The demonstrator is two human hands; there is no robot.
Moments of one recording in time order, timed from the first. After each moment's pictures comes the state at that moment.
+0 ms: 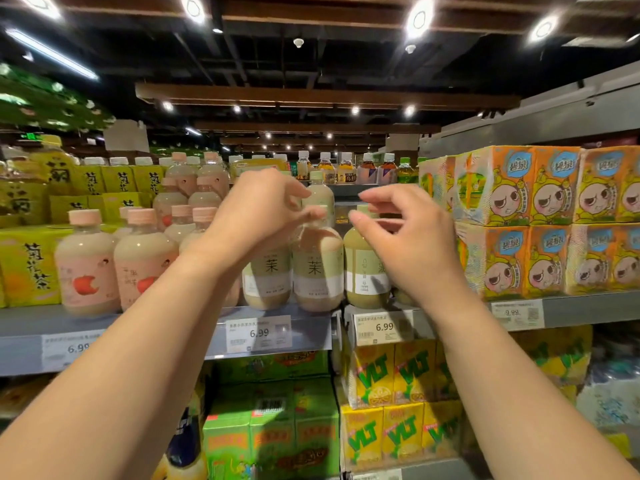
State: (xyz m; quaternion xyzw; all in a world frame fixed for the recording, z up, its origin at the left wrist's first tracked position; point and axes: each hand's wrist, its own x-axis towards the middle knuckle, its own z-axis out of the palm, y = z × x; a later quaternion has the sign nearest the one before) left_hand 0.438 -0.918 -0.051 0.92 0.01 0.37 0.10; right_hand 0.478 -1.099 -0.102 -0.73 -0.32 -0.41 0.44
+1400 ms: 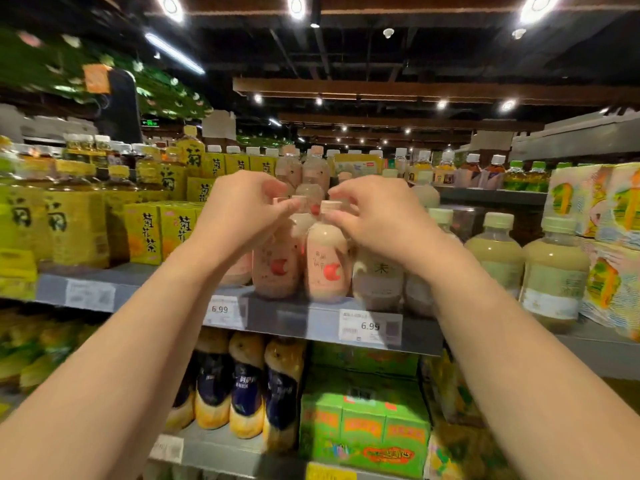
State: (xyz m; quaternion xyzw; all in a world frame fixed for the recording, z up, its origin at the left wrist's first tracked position) left_hand 0.353 -0.793 -0.065 0.87 0.16 0.45 0.12; right_hand 0.436 -0.954 -0.051 -0.82 -0.46 -0.30 0.18
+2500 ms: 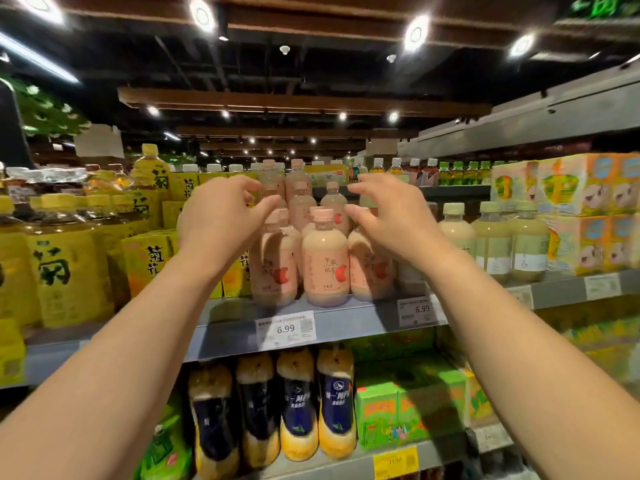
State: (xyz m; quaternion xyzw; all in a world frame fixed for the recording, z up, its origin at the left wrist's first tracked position) left_hand 0.339 -0.663 -0.064 0.85 0.07 0.50 0.10; right_hand 0.393 -0.884 -0.064 -0.86 -0.30 -0.38 0.19
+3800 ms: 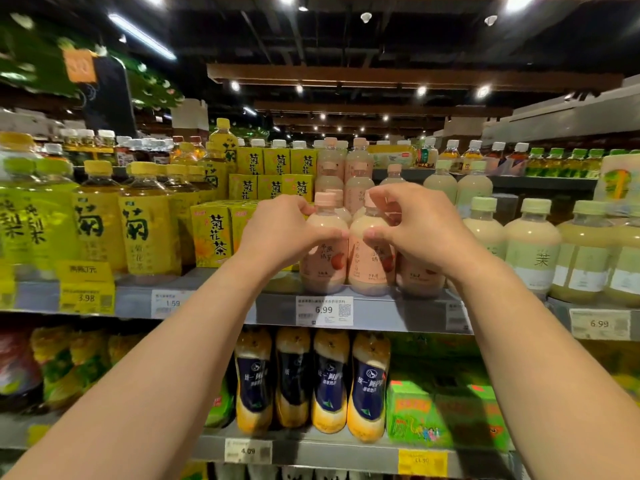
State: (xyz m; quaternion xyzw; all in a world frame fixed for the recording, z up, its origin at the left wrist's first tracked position) left_hand 0.331 -0.676 -0.096 0.90 0.13 0.36 0.21; right_hand 0.394 -0.862 -0.076 -0.85 -0.38 -0.27 0.26
